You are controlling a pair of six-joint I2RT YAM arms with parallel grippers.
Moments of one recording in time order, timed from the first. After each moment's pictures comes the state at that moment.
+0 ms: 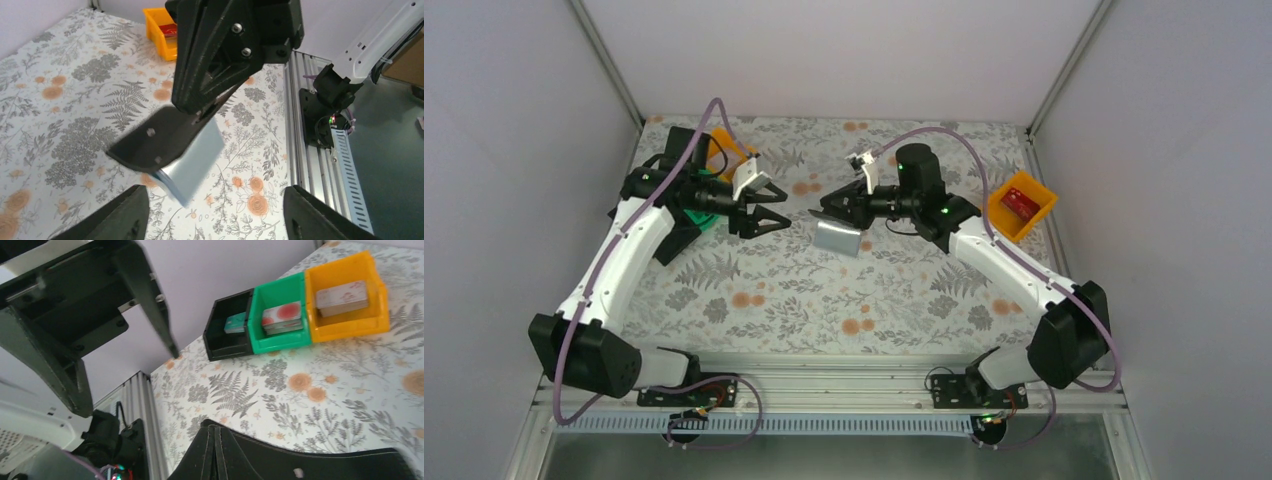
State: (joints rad) left arm -0.21 1.32 1.34 -0.94 1.05 0.63; right arm 0.60 1.42 1.17 -0.14 -0.72 0.25
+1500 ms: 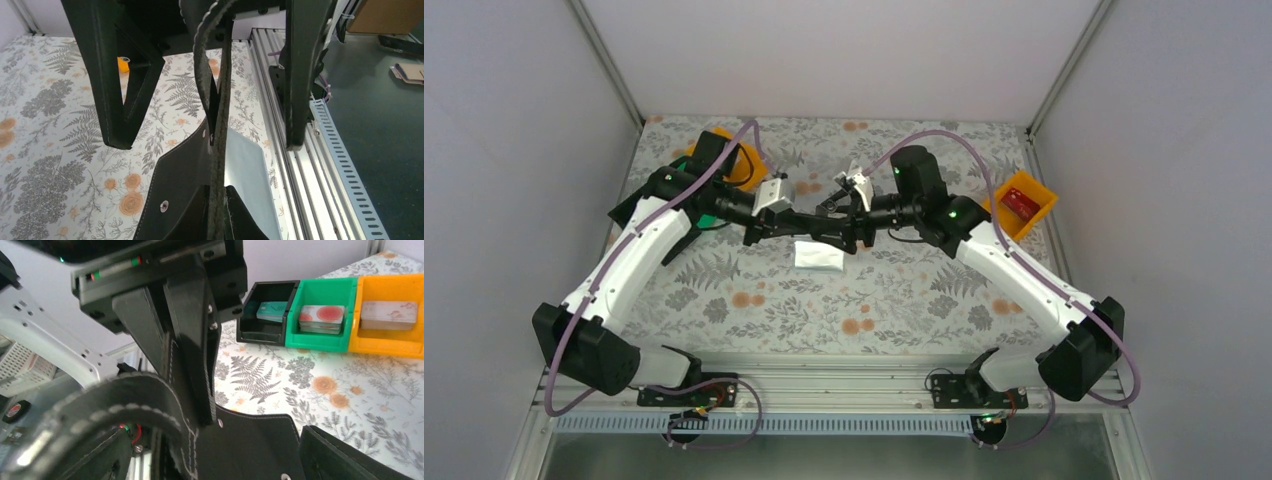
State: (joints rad) left arm -0.36 1.36 1.37 -1.02 1.04 0.87; right arm 0.67 1.35 1.26 -0.40 -0.78 -0.02
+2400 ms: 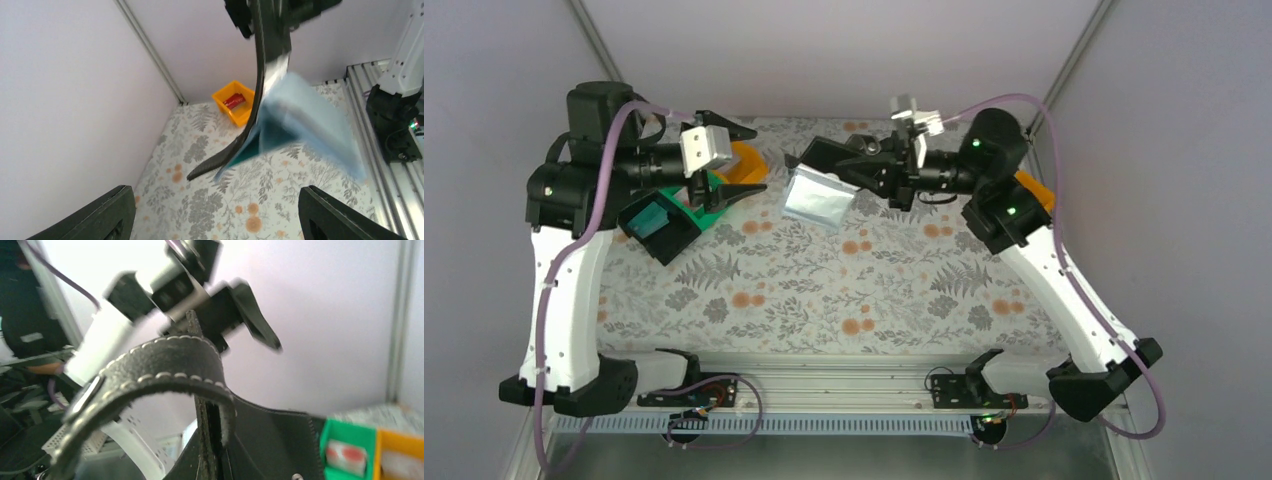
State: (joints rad) left arm -0.19 1.28 1.91 -1.15 0.96 0.81; right arm 0.60 1.25 1.47 -0.18 -0.94 0.27
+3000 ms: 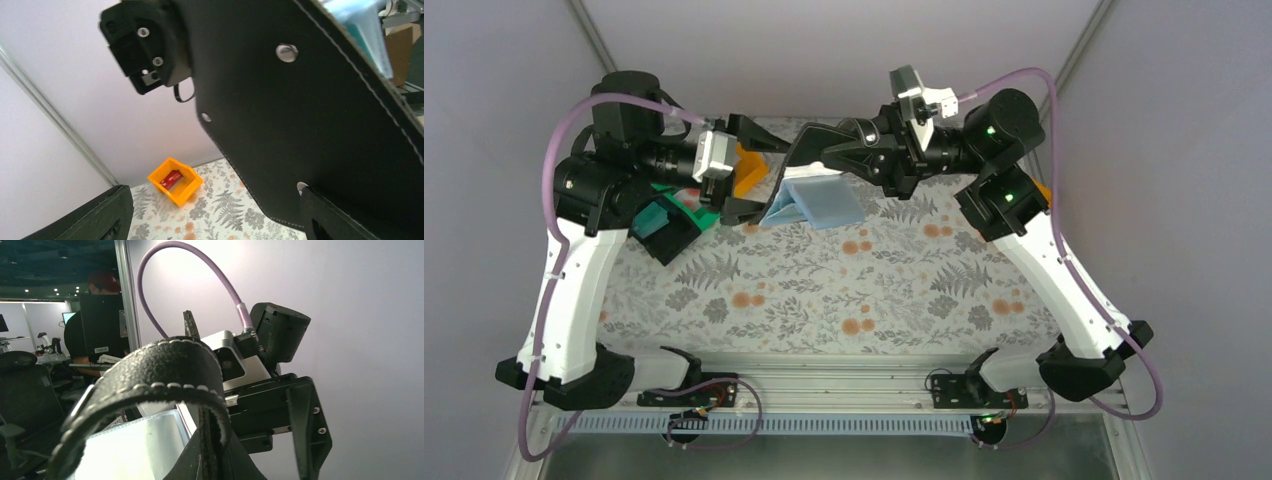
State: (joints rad) left arm -0.35 1.31 1.95 -0.99 1.24 0.66; right arm 0.69 1.34 1.74 0.02 -1.05 0.39
